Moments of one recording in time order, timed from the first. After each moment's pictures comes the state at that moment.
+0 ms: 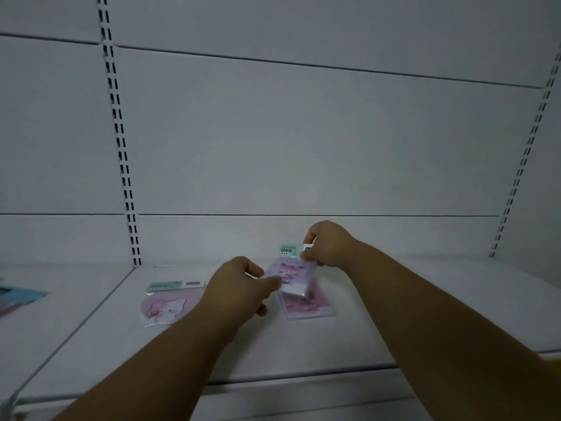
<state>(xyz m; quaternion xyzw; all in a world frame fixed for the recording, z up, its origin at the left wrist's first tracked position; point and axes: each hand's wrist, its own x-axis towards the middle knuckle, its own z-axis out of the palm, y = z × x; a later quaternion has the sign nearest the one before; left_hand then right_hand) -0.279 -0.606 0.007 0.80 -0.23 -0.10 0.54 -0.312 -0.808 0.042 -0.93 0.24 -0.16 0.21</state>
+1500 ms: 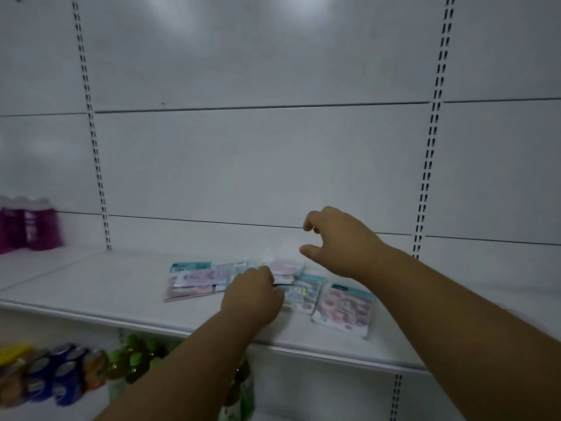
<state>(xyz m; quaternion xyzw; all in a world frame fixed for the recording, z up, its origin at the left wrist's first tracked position) -0.018 -0.128 0.001 0.94 -0.20 0.15 0.23 -0.101 -0.271 0.101 -0.96 0.00 -0.26 0.05</state>
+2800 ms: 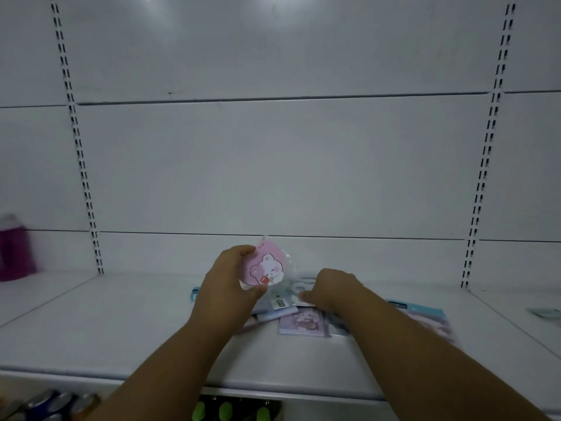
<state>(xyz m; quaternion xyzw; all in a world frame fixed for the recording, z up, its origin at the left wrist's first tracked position) 0.098 -0.019 0.014 0.82 -0.28 0.18 0.46 0.068 -0.222 0.009 -0.96 0.24 -0.02 0.14</state>
